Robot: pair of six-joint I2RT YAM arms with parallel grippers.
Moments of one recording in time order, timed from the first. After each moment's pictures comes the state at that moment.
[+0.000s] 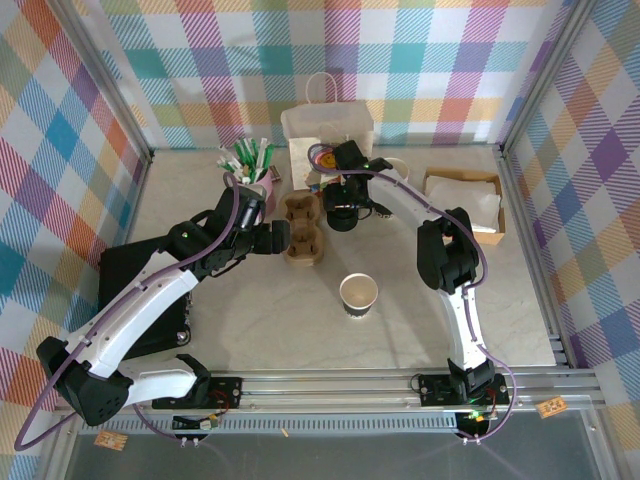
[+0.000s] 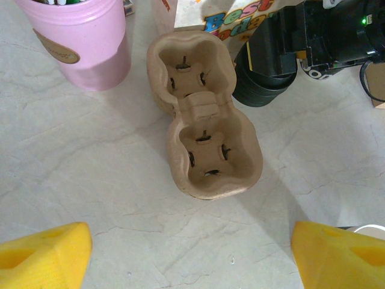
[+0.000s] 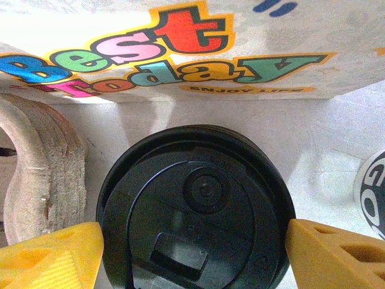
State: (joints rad) left arm -0.64 1.20 1.27 -0.90 -0.22 -0.47; right arm 0.53 2.22 1.96 -0.82 0.04 0.35
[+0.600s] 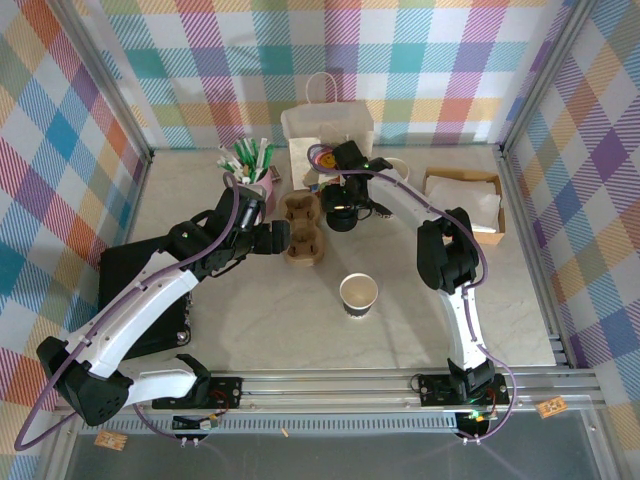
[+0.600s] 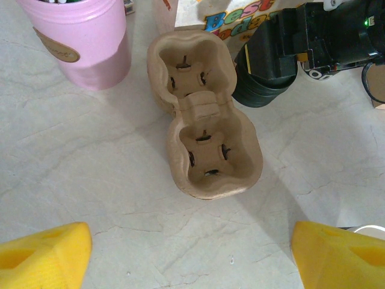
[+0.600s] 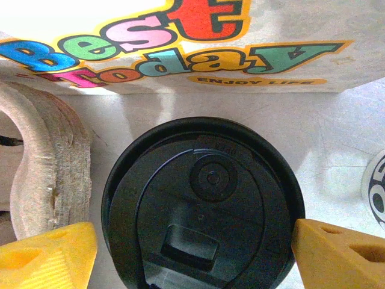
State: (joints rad) left arm -0.64 1.20 1.27 -0.90 -0.22 -0.48; right arm 0.53 2.22 1.97 -0.84 0.02 0.34
